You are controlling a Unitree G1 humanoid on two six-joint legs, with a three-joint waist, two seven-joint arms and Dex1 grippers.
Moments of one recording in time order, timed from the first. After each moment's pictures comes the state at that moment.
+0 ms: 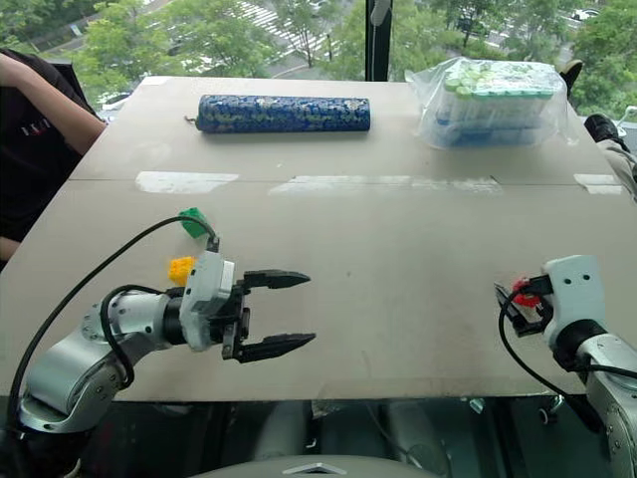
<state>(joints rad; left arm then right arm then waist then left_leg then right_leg) -0.04 0.76 0.00 -0.57 -0.64 0.45 -1.08 0.24 -0.52 -0.47 -0.75 0.39 1.00 0.24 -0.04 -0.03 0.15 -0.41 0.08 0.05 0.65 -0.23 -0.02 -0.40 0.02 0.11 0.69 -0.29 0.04</state>
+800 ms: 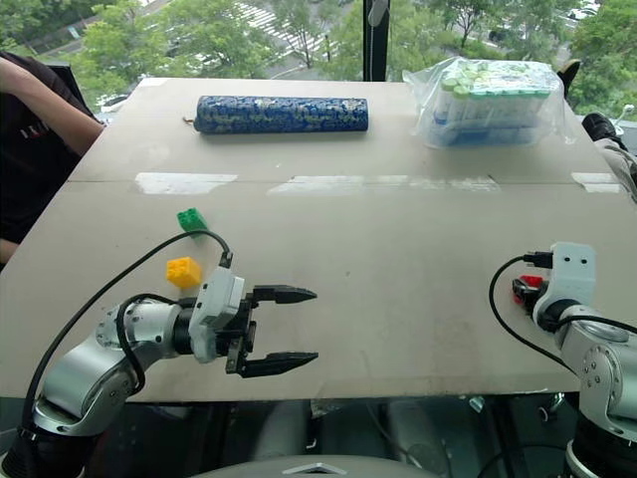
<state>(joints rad) 0.03 0.76 -0.03 -0.54 -0.61 0.39 -1.08 -0.09 -0.45 -0.44 -0.59 0.39 1.35 0.14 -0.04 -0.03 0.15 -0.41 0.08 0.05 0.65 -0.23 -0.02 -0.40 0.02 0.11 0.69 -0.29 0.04</state>
